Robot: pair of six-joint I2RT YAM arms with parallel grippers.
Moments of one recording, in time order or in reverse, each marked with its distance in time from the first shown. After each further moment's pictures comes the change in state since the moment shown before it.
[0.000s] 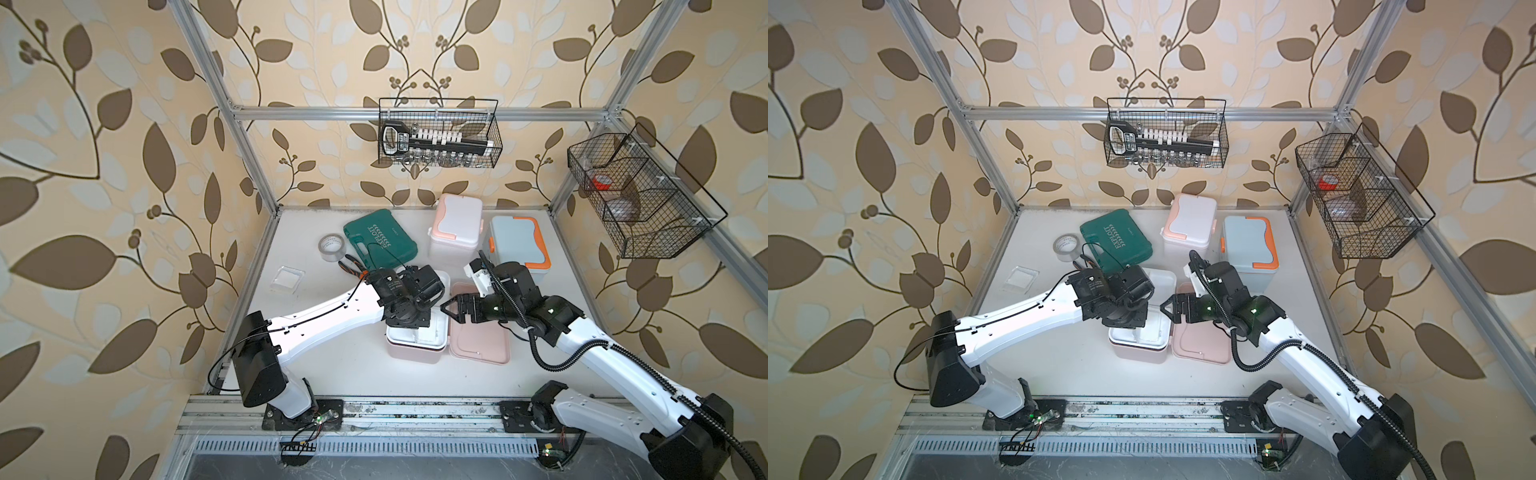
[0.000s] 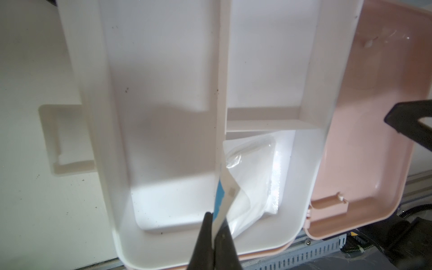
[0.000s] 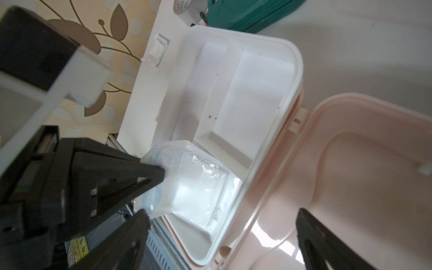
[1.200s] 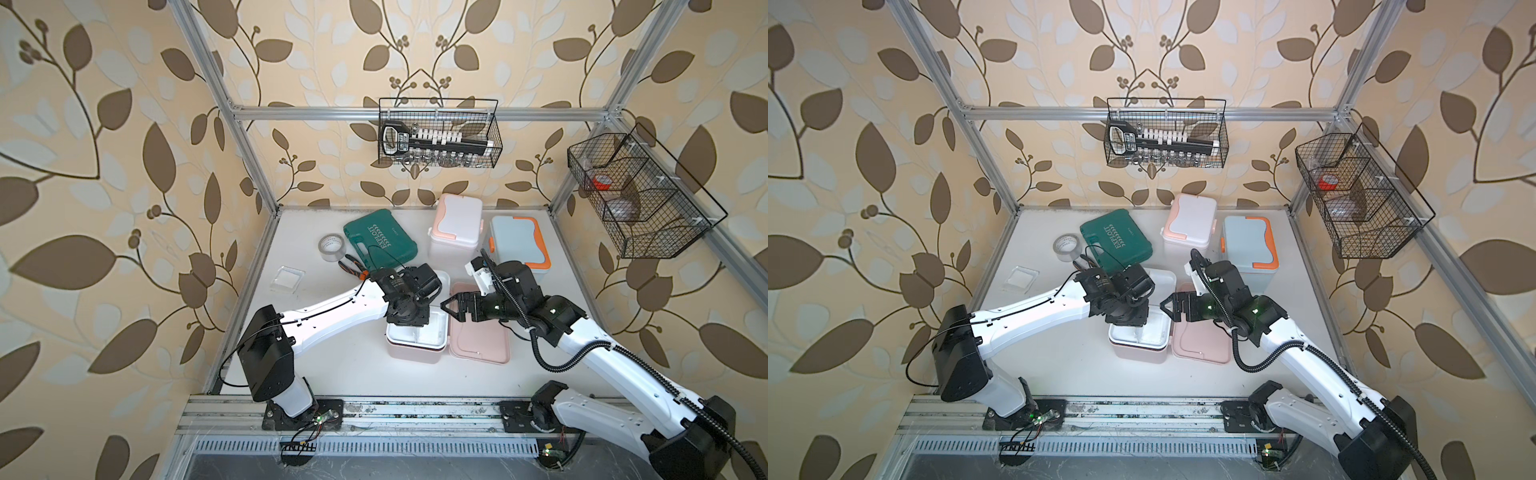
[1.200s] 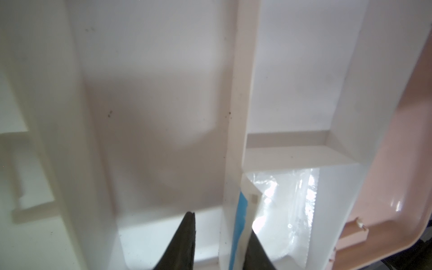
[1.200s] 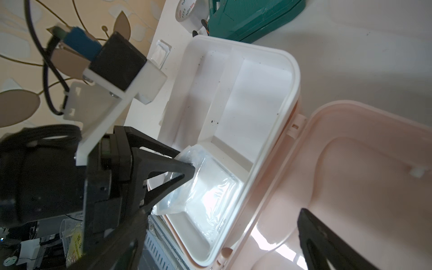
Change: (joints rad) left arm 0.047 0.046 -0.060 0.088 0.040 0.029; right arm 0.000 -0.013 0.010 0.000 0.011 0.003
